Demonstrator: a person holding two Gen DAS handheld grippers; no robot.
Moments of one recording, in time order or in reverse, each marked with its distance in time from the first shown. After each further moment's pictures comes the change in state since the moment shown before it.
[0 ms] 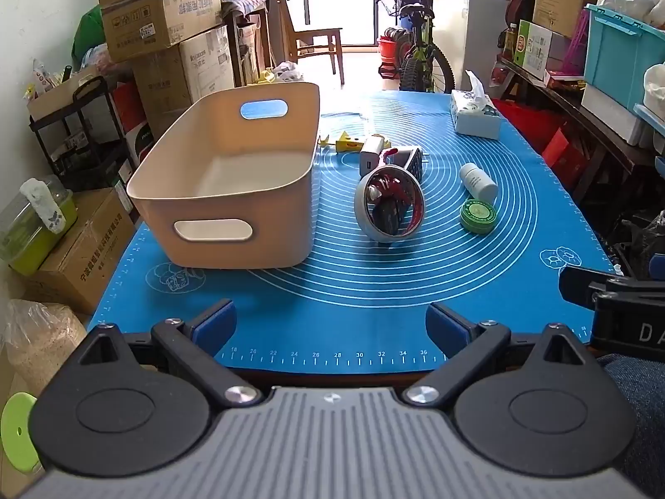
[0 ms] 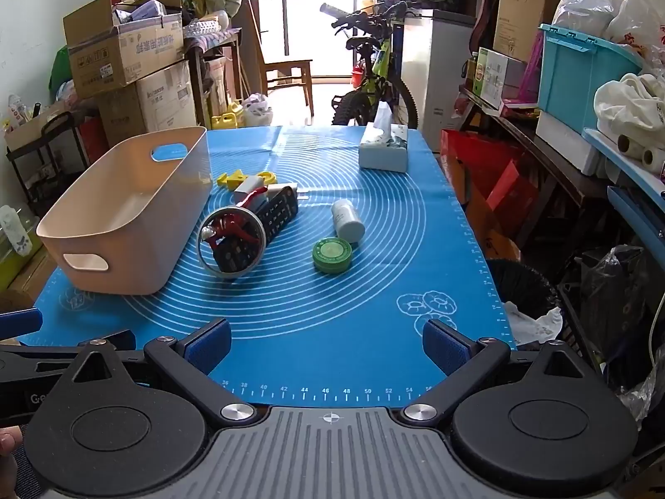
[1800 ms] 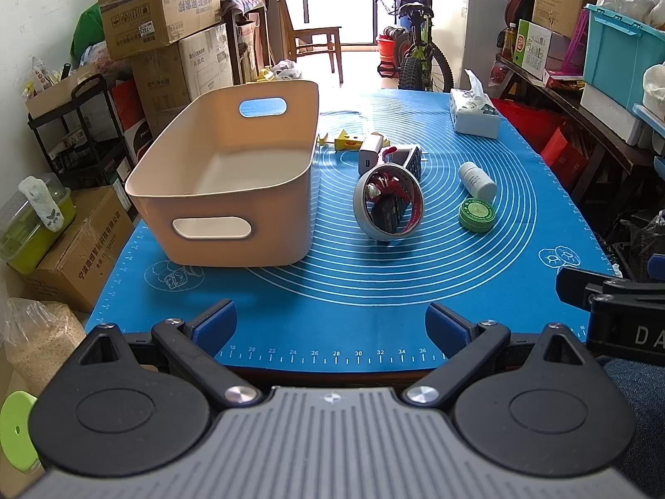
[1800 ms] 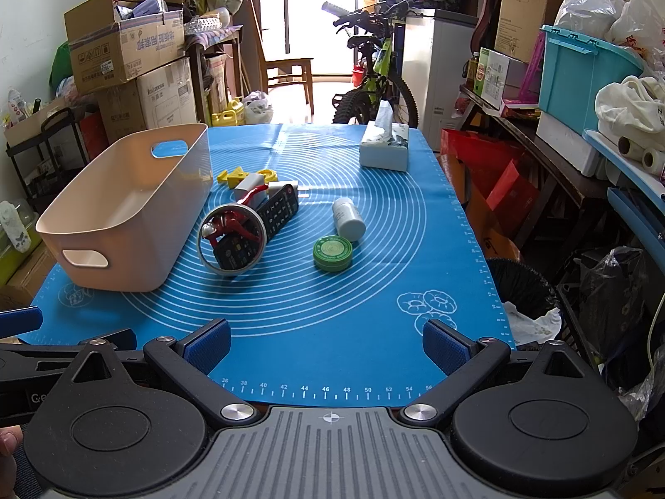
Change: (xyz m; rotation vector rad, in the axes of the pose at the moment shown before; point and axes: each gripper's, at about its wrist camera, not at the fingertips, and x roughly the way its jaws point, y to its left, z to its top) left arm 0.004 0.003 -0.003 -0.005 0.002 -0.004; right arm 0.001 0.002 0.000 -0.004 -0.002 -0.004
